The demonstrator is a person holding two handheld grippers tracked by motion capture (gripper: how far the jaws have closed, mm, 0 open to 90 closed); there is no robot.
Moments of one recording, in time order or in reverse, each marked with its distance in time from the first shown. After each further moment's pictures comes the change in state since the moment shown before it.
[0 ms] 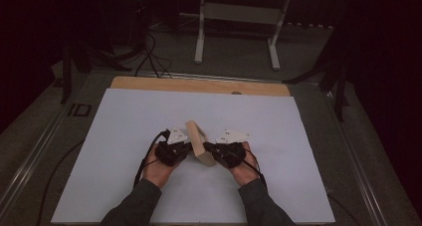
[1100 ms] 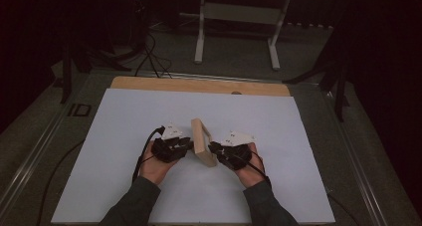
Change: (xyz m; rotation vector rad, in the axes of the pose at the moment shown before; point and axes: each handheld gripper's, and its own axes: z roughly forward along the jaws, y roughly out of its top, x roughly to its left) left arm 0.013 0.001 -0.007 -0.028 -0.019 -0.045; right arm -0.002 -0.005 -0.015 0.021 -0.053 -0.034
